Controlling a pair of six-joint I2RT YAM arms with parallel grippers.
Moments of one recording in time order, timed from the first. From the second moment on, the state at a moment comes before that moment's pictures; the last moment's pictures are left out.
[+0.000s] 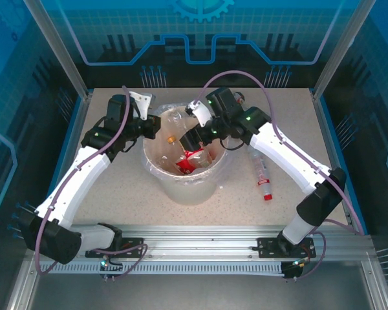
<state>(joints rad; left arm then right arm) -0.30 1.26 1.27 -0.60 0.17 -0.17 0.69 1.63 1.71 -0.86 -0.34 0.02</state>
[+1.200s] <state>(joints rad) -0.30 1.26 1.27 -0.59 0.16 -0.17 0.79 1.73 1.84 -0.94 -0.18 0.03</state>
